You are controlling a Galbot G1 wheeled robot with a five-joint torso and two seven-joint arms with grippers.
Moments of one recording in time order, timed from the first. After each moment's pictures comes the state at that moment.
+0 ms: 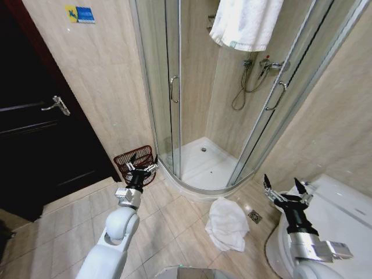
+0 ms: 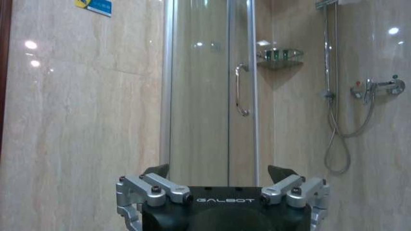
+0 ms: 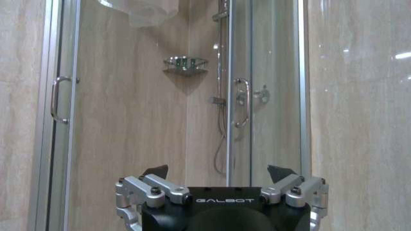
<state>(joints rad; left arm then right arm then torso) 1.39 -1.31 -0.46 -2.15 -0.20 0.04 -0.12 -1.80 1.55 0.91 2.38 0.29 0.07 -0.13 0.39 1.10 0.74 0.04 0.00</state>
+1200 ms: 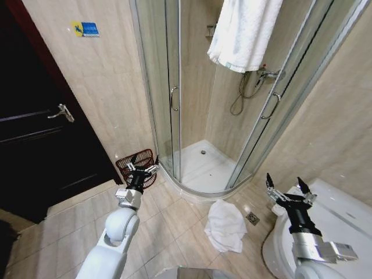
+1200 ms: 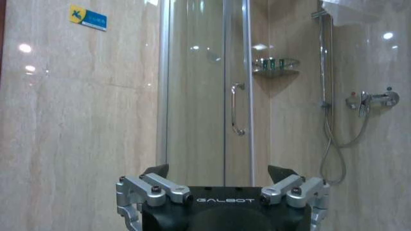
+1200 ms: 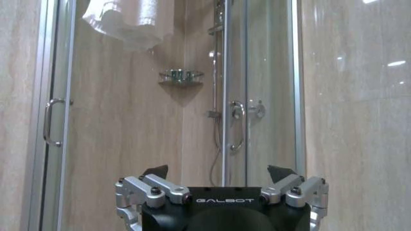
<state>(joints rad) 1.40 -1.30 -0.46 -2.16 -0.20 0.04 -0.11 -1.80 1.55 0.92 2.40 0.30 0.07 -0.12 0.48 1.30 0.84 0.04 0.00</state>
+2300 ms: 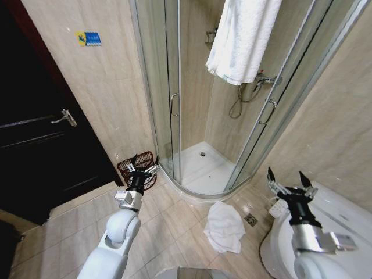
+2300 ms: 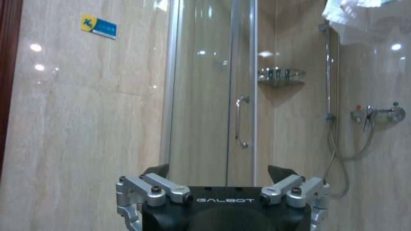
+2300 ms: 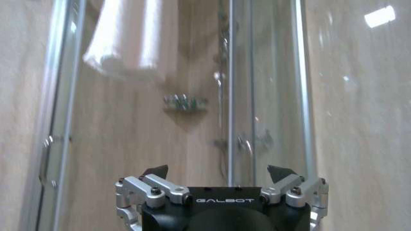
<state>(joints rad) 1.44 -1.30 -0.46 -2.15 -0.22 -0.03 -0.14 -1.64 1.41 0.92 2.41 0.37 -0.02 -0.06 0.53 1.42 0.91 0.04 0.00</state>
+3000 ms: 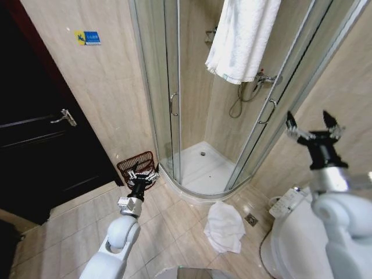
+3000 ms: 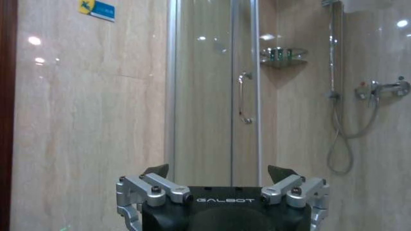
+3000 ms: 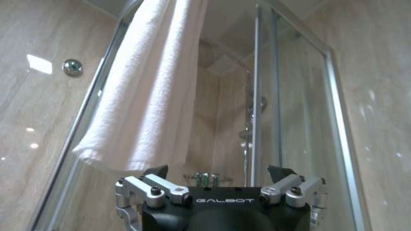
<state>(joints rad) 1.45 -1.29 -0.44 -2.08 -0.20 -0.06 -0.15 -1.13 0.90 0.91 2.20 0.66 -0.07 0.04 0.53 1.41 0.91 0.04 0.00</state>
